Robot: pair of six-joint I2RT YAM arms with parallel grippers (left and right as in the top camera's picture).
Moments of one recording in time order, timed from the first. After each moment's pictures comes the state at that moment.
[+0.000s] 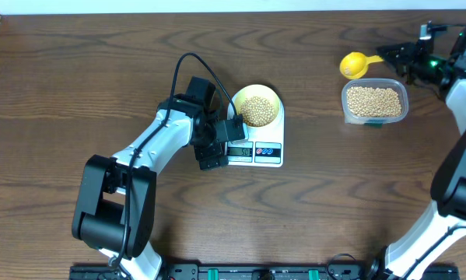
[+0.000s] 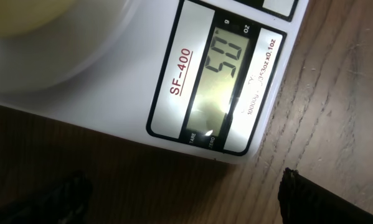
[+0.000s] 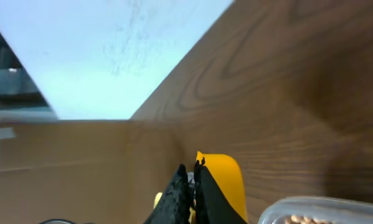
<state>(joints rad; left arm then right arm) -0.31 1.82 1.14 -0.74 0.30 1.04 -0.35 2.02 1.49 -0.22 -1.02 0.60</state>
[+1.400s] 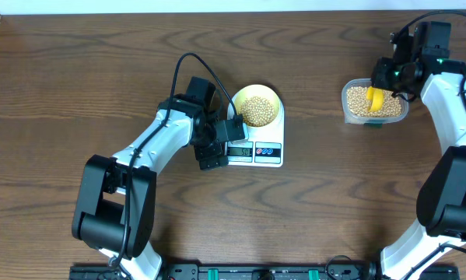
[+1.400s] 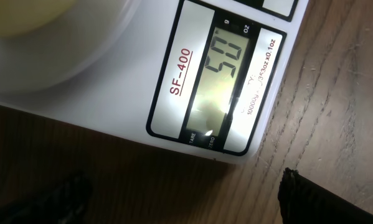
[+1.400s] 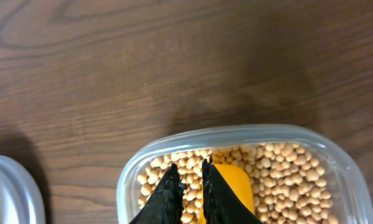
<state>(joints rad) -0.31 1.82 1.14 -0.74 0.30 1.04 -0.15 1.90 1.49 -0.63 -0.22 0.10</state>
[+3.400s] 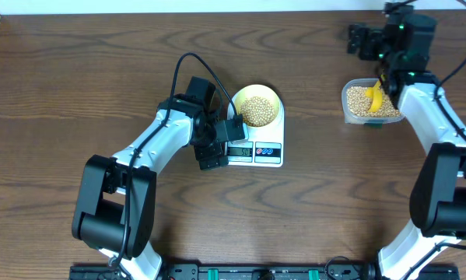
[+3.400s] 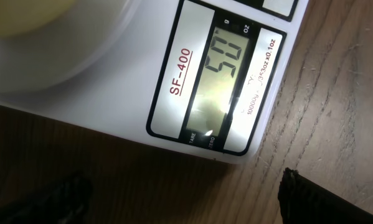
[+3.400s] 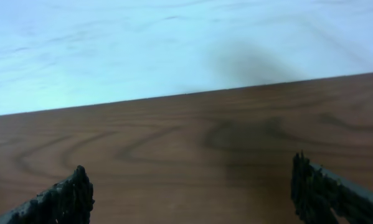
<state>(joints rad) -0.31 1.82 1.14 -0.74 0.30 1.04 -0.04 1.90 1.34 0.10 -0.18 0.13</state>
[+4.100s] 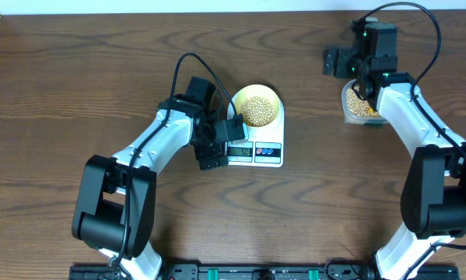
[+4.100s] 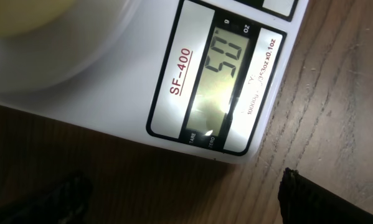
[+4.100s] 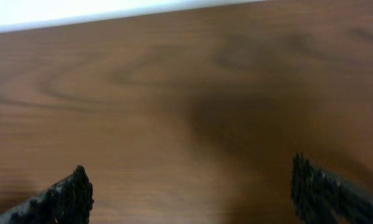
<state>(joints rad) -0.31 1.82 1.14 -0.74 0.30 1.04 0.07 1.90 1.34 -0.19 0.02 0.14</state>
